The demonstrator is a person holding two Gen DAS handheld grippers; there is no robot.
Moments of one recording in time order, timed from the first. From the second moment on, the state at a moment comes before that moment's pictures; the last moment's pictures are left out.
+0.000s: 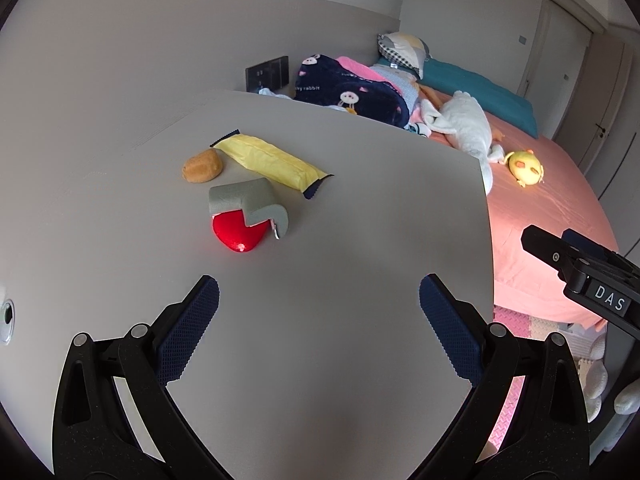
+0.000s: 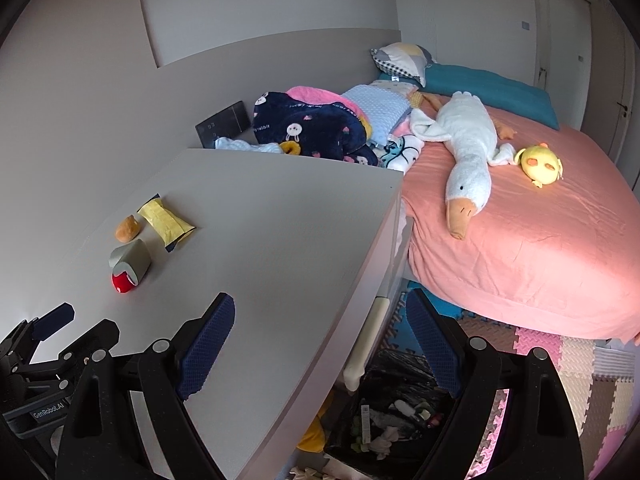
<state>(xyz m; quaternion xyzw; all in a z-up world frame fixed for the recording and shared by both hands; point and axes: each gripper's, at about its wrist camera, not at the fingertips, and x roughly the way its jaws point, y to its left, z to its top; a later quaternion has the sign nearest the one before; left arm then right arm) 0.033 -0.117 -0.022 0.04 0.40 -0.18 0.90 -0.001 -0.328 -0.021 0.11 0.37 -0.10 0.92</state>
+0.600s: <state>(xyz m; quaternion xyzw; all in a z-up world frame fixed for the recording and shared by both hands) 0.086 -0.076 -0.048 0.05 0.42 -0.13 0.90 0.027 -0.303 -0.026 0.10 0.38 -0.07 0.92</state>
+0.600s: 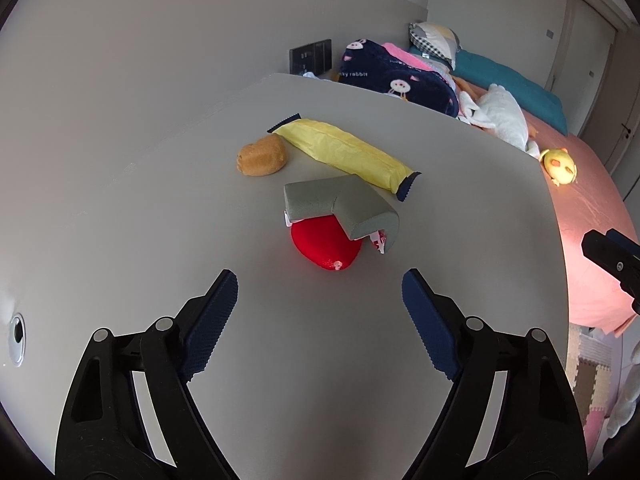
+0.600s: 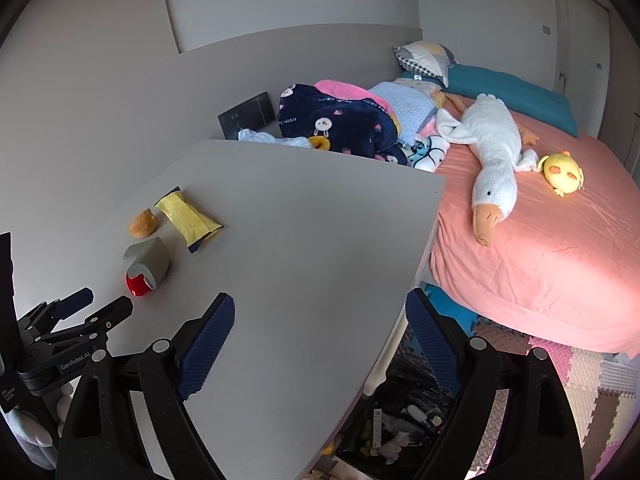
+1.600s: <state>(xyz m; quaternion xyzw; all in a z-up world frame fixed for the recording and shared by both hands) 0.133 -0.071 -0.064 0.03 0.44 -0.17 0.88 0.057 -0.283 -0.032 0.10 0.38 -0.05 0.92</state>
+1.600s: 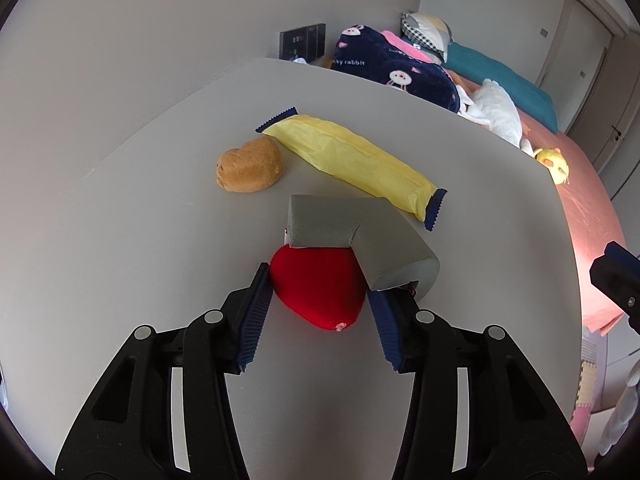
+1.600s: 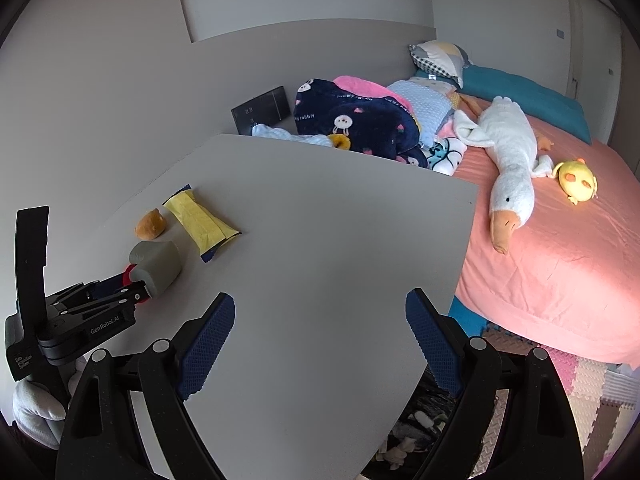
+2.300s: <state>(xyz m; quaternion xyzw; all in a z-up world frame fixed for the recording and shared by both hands) 0.149 0.011 -0.047 -0.04 0.43 -0.10 0.90 0.092 -0.208 -0.038 0.08 0.40 0.03 0.91</state>
